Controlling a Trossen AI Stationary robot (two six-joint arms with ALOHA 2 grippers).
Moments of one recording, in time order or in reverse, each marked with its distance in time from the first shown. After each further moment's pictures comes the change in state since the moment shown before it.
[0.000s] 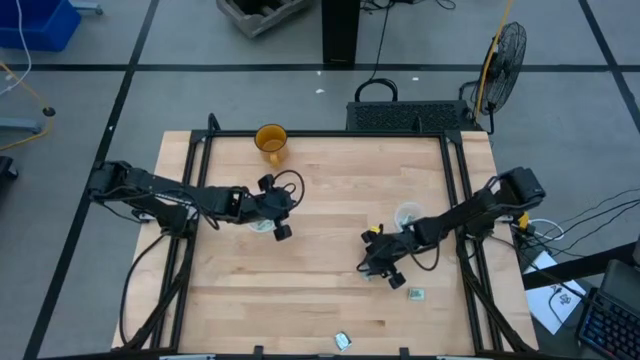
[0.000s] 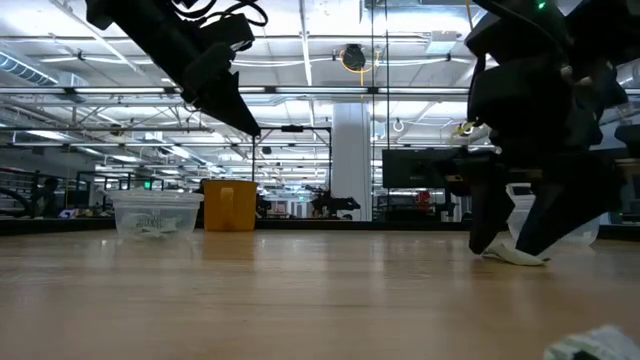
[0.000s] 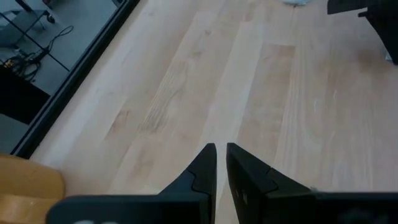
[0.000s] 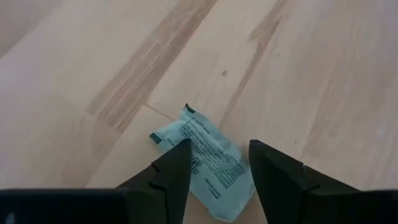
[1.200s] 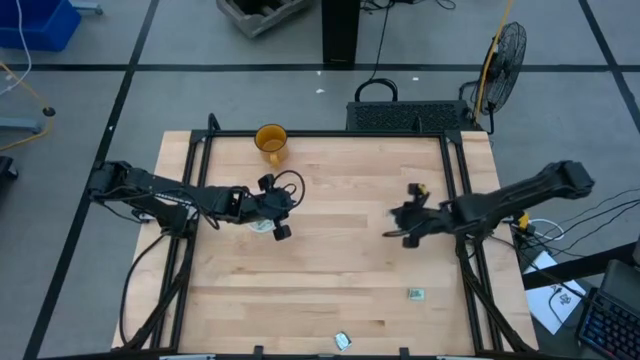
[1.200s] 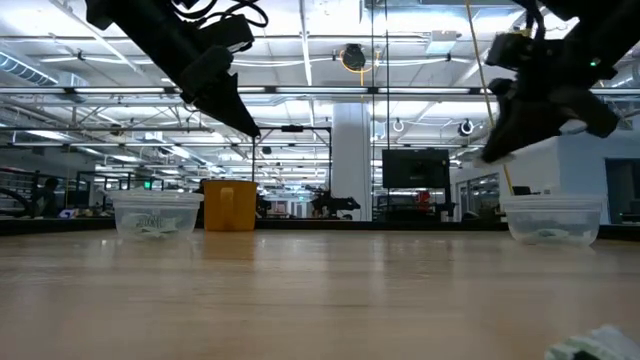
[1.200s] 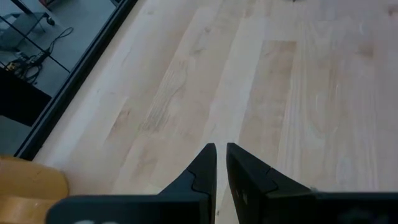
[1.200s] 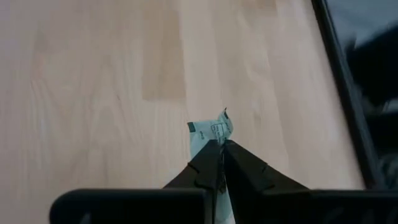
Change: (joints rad) left arm 0.002 0.000 0.000 -0.008 0.001 0.024; right arm -0.039 -0.606 -0.003 -0.687 0.662 0.218
